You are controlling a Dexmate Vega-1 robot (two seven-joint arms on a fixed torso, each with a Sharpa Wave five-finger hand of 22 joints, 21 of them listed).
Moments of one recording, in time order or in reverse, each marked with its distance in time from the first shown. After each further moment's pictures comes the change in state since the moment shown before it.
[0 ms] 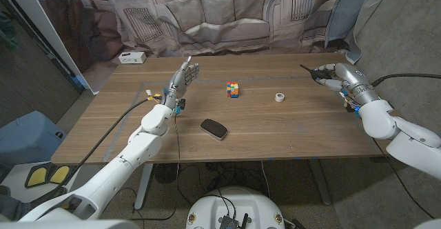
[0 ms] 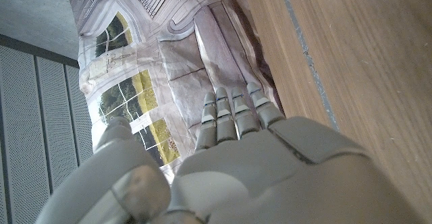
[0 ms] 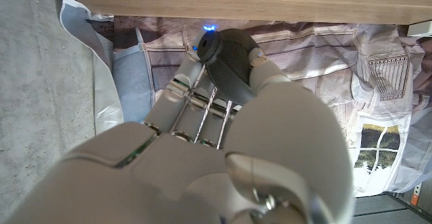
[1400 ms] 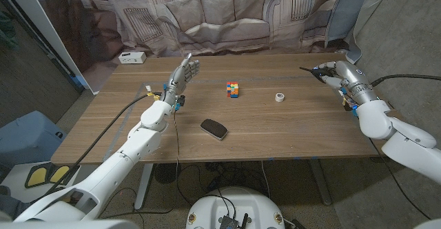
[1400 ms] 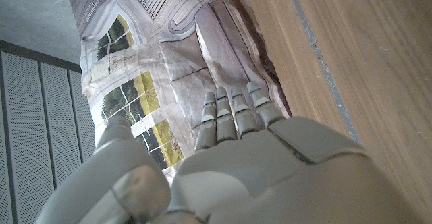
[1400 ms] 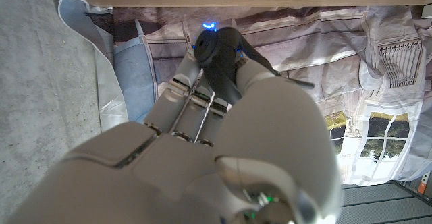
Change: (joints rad) left arm -0.040 -0.003 0.005 0.033 0.013 -0.001 -0.016; left_hand 0.000 0.000 0.000 -0.005 -0.004 0.004 -0.004 0.000 0.000 0.004 -0.004 0.000 0.000 0.007 -0.007 0.000 0.000 0.010 0.000 0.000 0.000; right arm 0.021 0.031 -0.016 0.002 -0.007 -0.005 -0.039; right_hand 0.154 0.003 0.055 -0.012 0.007 0.034 -0.018 -0.007 0.003 0.041 -0.019 0.003 0.003 0.048 -0.012 0.017 0.033 0.009 -0.005 0.051 0.014
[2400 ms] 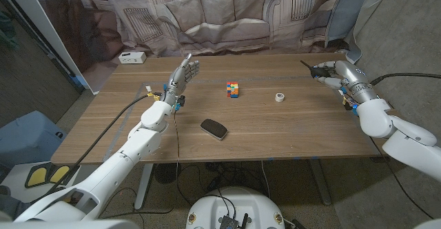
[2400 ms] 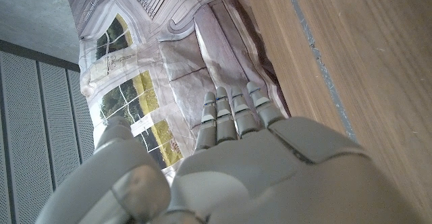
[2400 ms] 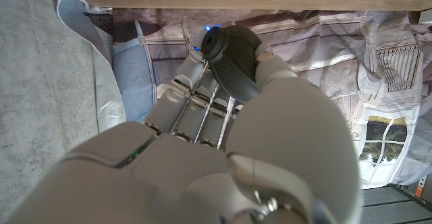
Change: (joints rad) left arm 0.002 0.000 0.000 -0.001 0.000 0.001 0.004; left_hand 0.000 0.000 0.000 0.000 0.000 0.000 0.000 0.000 0.000 0.000 0.000 0.000 0.000 0.000 0.000 0.000 0.000 0.000 0.000 0.000 0.000; right arm 0.014 -0.014 -0.008 0.014 0.004 0.008 0.011; right_hand -0.171 -0.088 -0.107 0.083 -0.012 -0.009 -0.002 -0.010 -0.003 -0.019 0.011 -0.007 -0.003 -0.026 0.007 -0.052 -0.028 -0.015 0.006 0.023 -0.012
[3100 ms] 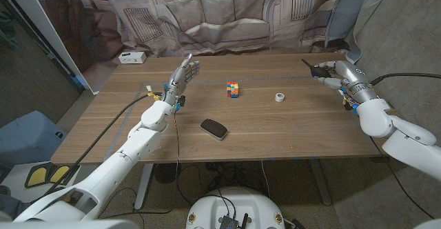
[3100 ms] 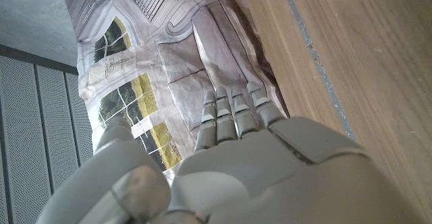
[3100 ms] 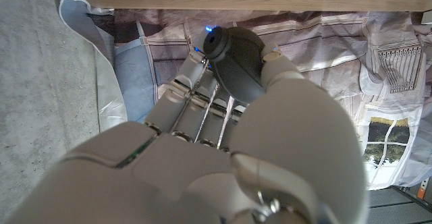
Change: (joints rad) left arm -0.002 0.006 0.003 -0.008 0.008 0.015 0.004; left_hand 0.000 0.011 0.004 -0.004 0.000 0.002 -0.002 0.000 0.000 0.000 0.000 0.000 0.000 0.000 0.000 0.000 0.000 0.000 0.000 0.000 0.000; right arm 0.007 -0.003 -0.006 0.006 0.002 -0.006 -0.003; right_hand -0.053 -0.030 -0.026 0.002 -0.004 -0.032 0.014 -0.008 0.000 -0.030 0.009 -0.007 0.000 -0.017 0.004 -0.015 -0.005 -0.012 0.009 0.000 -0.005
